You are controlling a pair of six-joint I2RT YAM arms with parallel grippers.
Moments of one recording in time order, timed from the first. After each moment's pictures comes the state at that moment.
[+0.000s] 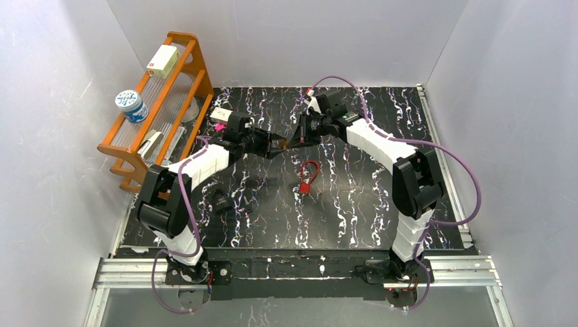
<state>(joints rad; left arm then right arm) -0.39 1.67 1.07 -0.10 0.38 -1.64 0.55 1.86 1.50 -0.40 -0.54 0.58</state>
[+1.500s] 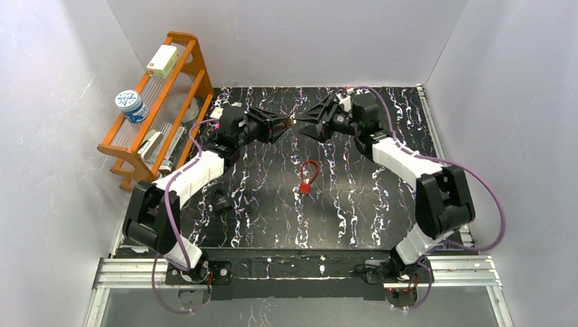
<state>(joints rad) -0.43 1.53 1.03 0.22 0.30 -1.62 0.42 1.66 1.14 0.29 -0.69 1.38</state>
